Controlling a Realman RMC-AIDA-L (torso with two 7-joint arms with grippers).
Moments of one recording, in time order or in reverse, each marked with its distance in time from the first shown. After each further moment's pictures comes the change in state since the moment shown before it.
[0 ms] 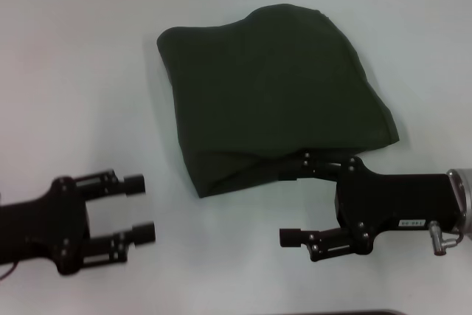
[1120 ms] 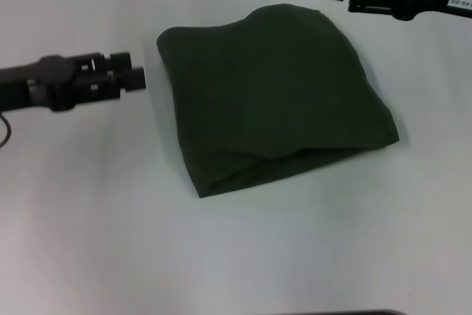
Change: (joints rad) left arm -0.247 0.060 -0.103 0.054 -0.018 -0.121 -0.520; right arm 0.170 -0.007 0.361 -0.383 -0.019 0.116 0.454
